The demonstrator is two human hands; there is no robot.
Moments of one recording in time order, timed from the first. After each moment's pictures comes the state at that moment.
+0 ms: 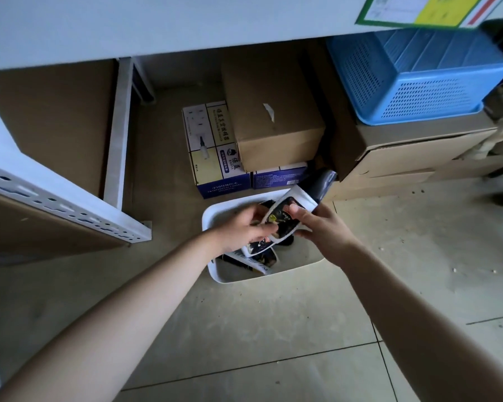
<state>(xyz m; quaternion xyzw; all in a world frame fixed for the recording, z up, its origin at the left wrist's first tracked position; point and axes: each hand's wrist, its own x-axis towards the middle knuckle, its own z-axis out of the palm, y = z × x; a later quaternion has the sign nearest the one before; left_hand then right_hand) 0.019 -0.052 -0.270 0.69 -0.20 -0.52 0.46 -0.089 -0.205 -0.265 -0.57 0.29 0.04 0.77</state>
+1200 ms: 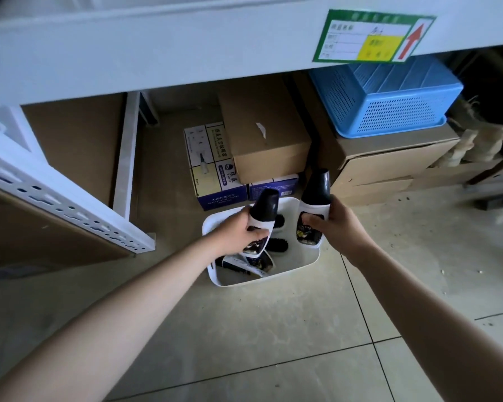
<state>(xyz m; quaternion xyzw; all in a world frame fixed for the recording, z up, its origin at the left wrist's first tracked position) 0.012 -0.051 -0.250 0.81 -0.30 -0.38 0.33 -0.117 -0.227 -0.237 -0.74 0.33 -0.05 0.58</state>
